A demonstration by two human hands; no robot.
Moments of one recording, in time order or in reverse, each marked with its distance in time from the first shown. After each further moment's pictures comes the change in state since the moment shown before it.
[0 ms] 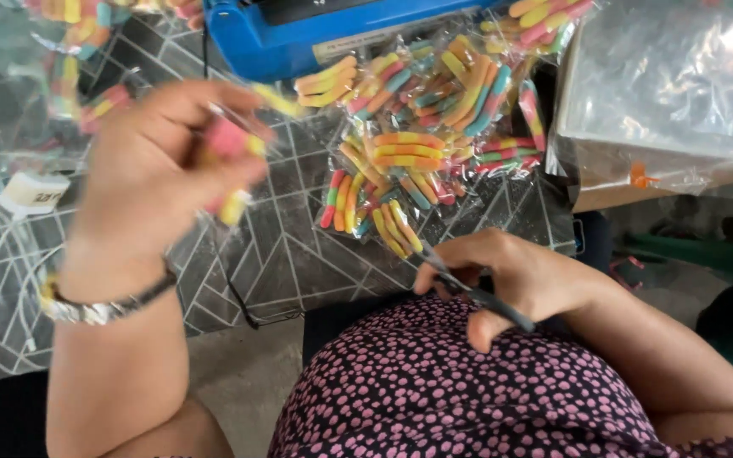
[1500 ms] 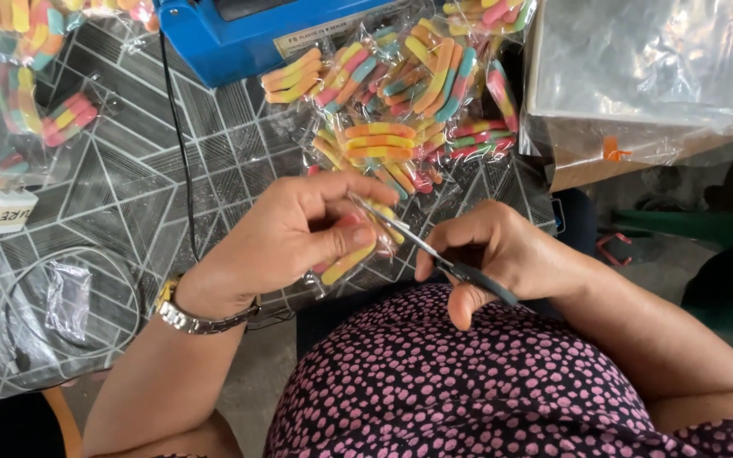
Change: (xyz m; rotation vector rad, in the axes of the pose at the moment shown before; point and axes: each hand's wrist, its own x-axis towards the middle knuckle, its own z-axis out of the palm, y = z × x) left_hand 0.001 -0.021 0.081 -0.317 -0.599 0.064; right_hand -0.016 0.004 0.005 0.148 0.188 0.108
